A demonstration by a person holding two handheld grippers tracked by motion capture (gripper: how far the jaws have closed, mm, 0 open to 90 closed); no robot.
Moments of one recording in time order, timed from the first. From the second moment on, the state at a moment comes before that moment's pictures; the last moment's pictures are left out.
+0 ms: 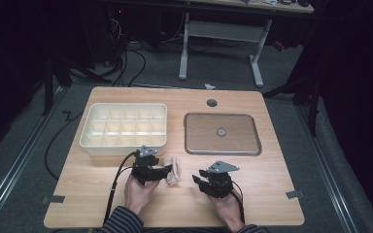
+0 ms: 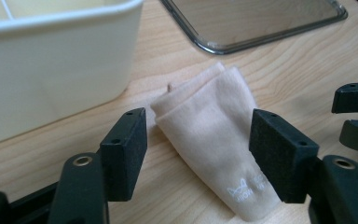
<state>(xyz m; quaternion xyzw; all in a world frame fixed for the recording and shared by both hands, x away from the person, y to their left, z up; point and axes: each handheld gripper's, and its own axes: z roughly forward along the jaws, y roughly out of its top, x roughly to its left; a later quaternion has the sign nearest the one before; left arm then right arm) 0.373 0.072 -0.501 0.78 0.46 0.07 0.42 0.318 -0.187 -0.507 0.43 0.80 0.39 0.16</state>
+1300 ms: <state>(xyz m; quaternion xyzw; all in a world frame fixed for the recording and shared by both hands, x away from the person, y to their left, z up) 0.391 0.059 -0.524 0.80 0.44 0.00 0.40 0.328 -0.278 -0.531 0.53 0.75 0.32 0.24</state>
